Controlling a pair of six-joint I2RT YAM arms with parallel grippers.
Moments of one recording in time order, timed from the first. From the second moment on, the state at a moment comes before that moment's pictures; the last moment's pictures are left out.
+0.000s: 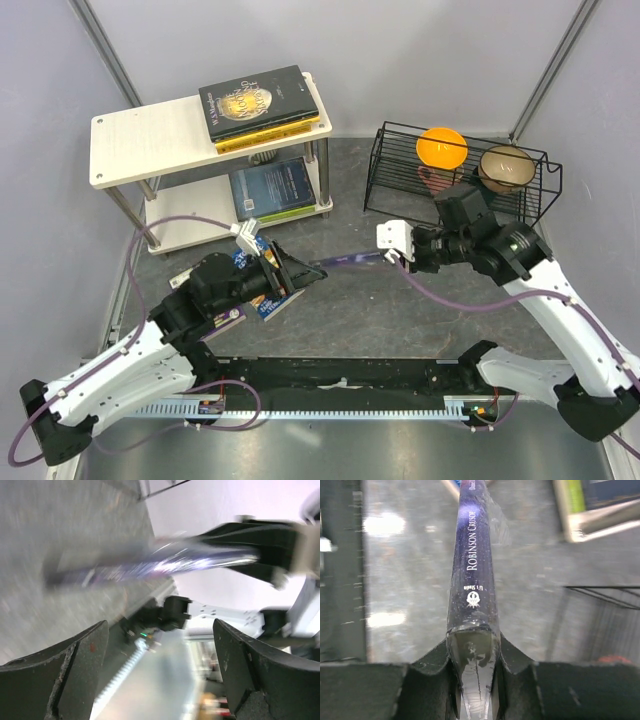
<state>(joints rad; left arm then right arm) -0.86 0.65 0.66 -0.15 0.14 -1.04 0.59 1.07 1.29 -1.07 -0.51 -0.89</state>
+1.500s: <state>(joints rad) -0.83 0.63 0.88 -0.41 -0.09 -1.45 1.06 0.83 1.00 -0.47 -0.25 -0.97</state>
